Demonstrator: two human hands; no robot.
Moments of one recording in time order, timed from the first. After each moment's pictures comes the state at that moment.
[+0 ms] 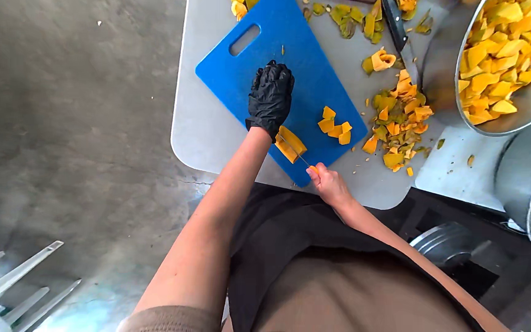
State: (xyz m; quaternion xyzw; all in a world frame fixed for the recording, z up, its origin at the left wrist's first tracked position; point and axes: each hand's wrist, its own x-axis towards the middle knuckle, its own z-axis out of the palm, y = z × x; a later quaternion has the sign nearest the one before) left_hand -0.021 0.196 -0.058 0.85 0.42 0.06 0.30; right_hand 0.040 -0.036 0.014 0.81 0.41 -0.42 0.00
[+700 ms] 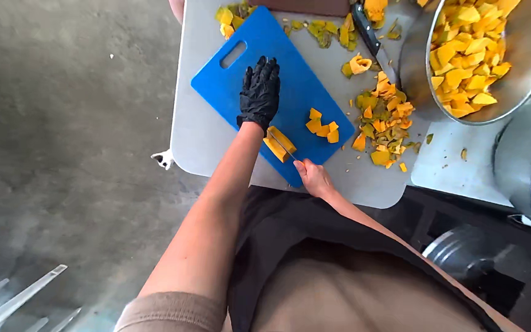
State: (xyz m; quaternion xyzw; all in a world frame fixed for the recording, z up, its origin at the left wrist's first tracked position) left_hand -0.010 0.208 -0.065 0.89 0.37 0.09 0.24; right_hand 0.032 -0.021 0.004 0.82 0.33 -0.47 -0.02
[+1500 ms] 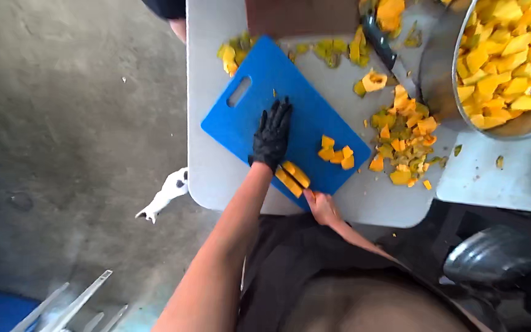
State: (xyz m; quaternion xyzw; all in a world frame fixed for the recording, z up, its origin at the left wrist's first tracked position) left_hand -0.019 0.199 -0.090 0.92 0.29 0.06 0.25; right_hand 0.029 -0.015 -0.026 0.82 0.24 -0.52 -0.02
